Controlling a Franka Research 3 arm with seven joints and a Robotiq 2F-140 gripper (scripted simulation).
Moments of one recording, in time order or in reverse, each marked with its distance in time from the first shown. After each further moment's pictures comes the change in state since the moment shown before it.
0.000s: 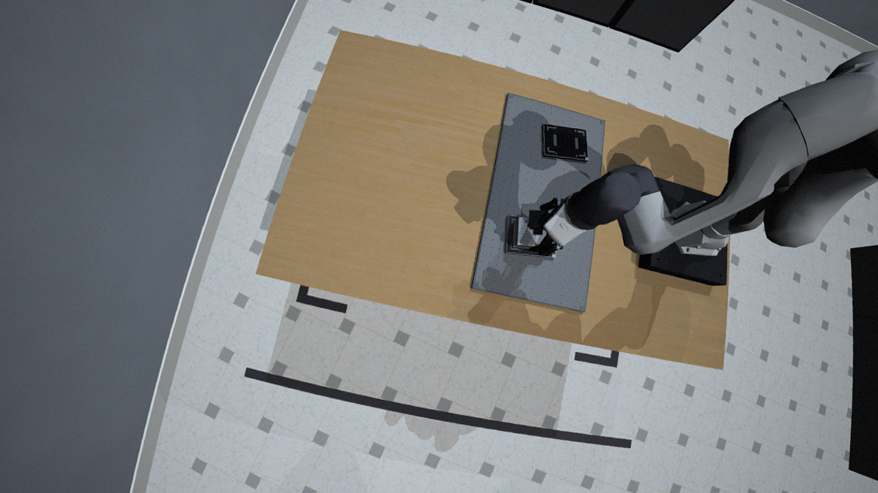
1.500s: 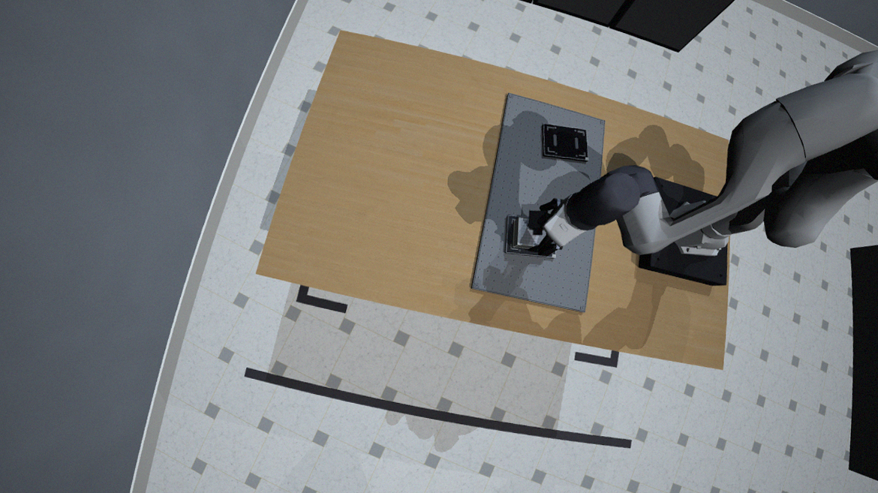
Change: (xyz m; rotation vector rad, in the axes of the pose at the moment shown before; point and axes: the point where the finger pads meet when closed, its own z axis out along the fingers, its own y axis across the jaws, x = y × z) arm -0.001 0.000 0.004 0.000 0.003 0.002
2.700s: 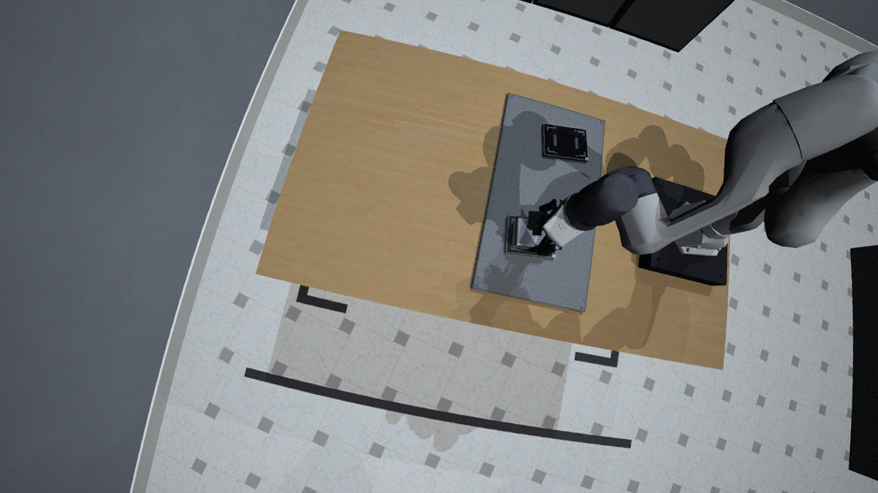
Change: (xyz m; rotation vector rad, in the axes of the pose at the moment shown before) arm 0.000 0.000 0.005 0.000 0.000 0.000
